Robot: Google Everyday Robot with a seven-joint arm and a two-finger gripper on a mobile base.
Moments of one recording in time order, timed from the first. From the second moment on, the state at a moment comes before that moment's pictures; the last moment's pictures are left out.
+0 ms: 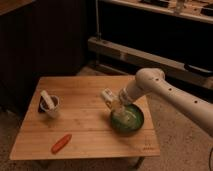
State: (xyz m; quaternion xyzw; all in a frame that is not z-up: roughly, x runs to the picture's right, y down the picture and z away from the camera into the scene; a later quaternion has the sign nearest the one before) arm 0.055 0.086 0.746 0.10 -0.37 -0.78 0.50
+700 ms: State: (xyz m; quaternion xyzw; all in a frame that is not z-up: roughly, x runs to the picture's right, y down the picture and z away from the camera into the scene) arm 0.080 0.098 0.757 0.13 -0.36 -0.76 0.52
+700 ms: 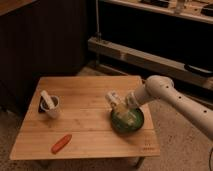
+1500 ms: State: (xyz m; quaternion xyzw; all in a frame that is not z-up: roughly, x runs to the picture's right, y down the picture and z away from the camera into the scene) arm 0.078 0.105 0.764 0.14 -0.36 -0.76 0.52
